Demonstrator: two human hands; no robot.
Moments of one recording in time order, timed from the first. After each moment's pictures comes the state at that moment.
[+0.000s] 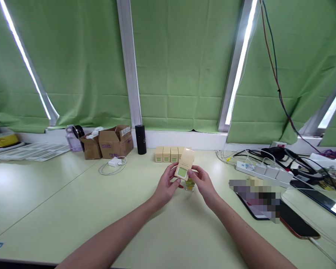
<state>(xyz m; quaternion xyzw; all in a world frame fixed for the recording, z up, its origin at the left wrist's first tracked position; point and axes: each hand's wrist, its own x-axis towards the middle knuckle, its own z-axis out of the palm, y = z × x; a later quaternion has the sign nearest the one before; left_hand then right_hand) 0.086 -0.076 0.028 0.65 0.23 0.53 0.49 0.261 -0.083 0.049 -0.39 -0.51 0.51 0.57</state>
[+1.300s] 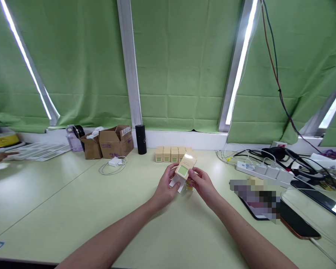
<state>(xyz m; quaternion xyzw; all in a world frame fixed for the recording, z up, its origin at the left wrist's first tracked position) 0.085 -0.080 0.031 0.66 0.27 0.53 0.45 0.263 -0.074 0.037 -0.34 -0.48 0.58 0.57</state>
